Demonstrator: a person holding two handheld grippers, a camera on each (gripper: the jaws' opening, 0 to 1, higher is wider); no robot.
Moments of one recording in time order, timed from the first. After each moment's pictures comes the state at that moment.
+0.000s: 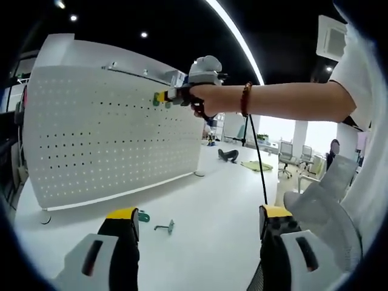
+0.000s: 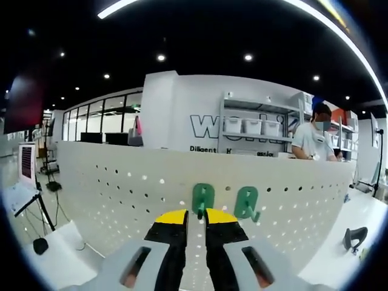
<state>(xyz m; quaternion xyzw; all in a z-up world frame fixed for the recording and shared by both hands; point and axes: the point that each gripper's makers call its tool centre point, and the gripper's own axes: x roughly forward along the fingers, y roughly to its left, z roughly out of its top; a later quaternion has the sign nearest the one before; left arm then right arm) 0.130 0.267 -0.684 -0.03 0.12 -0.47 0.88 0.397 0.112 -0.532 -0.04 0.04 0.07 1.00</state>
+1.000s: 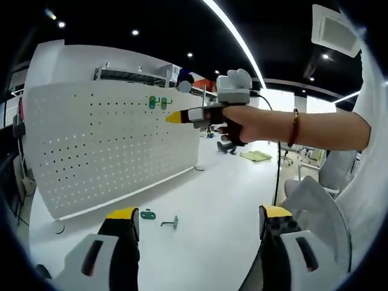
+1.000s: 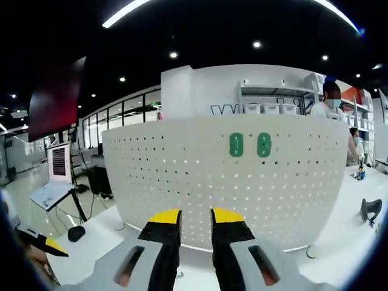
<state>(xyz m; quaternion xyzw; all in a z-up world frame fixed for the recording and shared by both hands) 0.117 0.281 -0.663 0.02 0.14 -0.47 0.87 0.286 0.153 -0.589 0.01 0.07 0.16 0.98</state>
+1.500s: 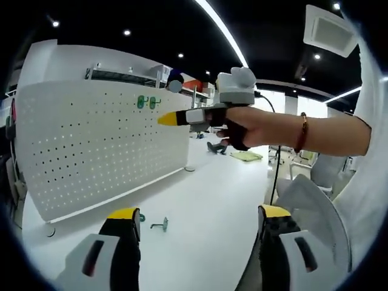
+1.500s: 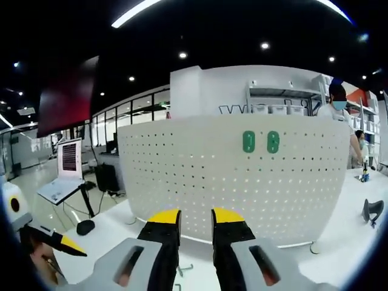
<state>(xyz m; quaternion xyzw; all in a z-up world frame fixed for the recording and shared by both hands) 0.110 0.268 -0.669 0.02 0.13 -0.50 0.85 0.257 0.158 -0.589 0.00 0.07 0.18 0.98</state>
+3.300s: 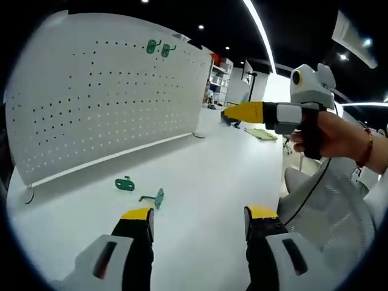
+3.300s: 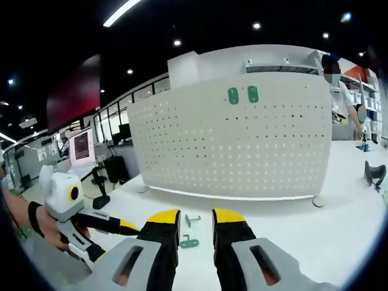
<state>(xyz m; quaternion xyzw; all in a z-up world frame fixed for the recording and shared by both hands) 0.140 0.225 -0.758 0.02 0.25 -0.46 0.85 0.177 0.130 -0.671 0.04 0.13 0.20 0.97</state>
